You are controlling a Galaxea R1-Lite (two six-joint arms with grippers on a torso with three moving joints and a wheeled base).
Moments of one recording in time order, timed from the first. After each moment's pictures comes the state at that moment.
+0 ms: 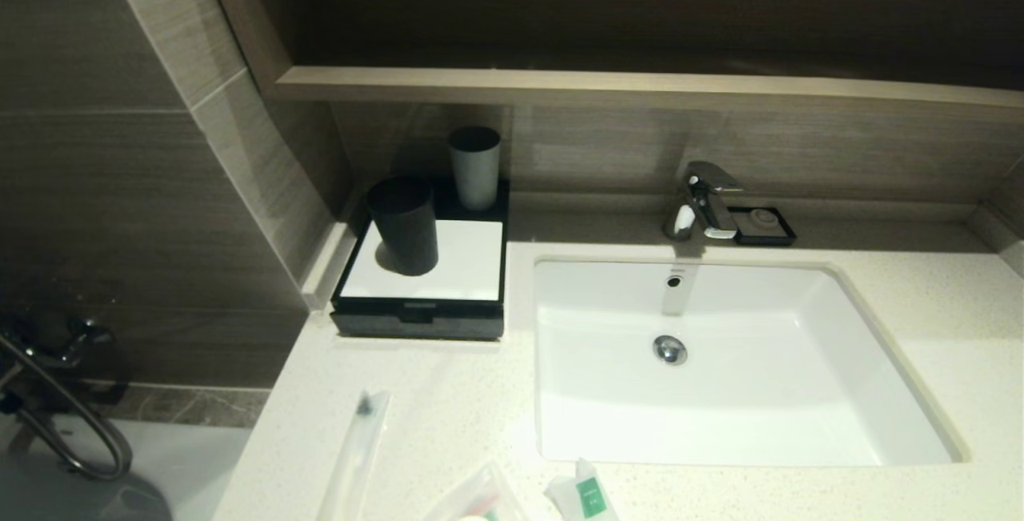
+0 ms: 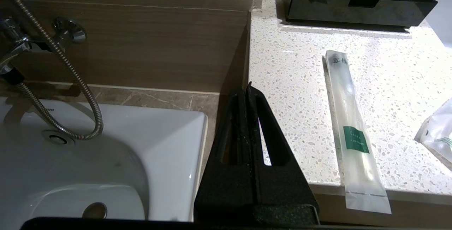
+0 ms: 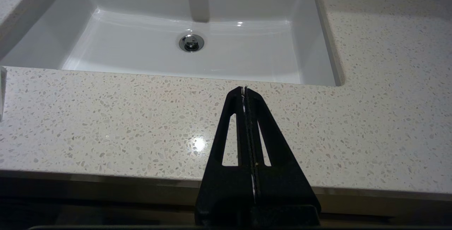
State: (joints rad) left arm 0.00 0.00 0.00 0.00 0.00 0.00; right arm -0.01 0.00 0.00 0.01 0.01 -0.05
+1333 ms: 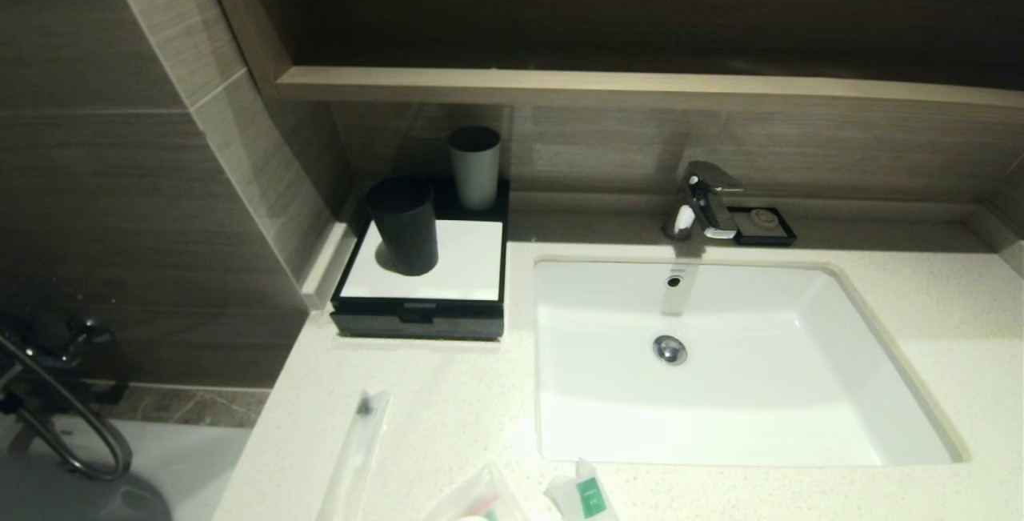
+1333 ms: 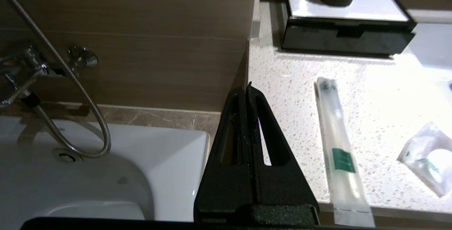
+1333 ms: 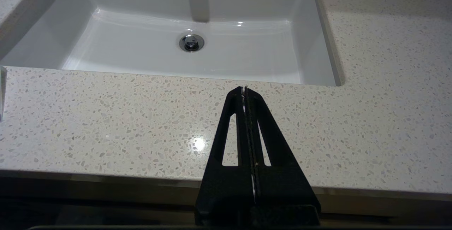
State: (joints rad) left arm 0.00 0.00 -0.16 0.09 0.01 0.00; right arm -0.01 0.00 0.00 0.01 0.01 -0.05
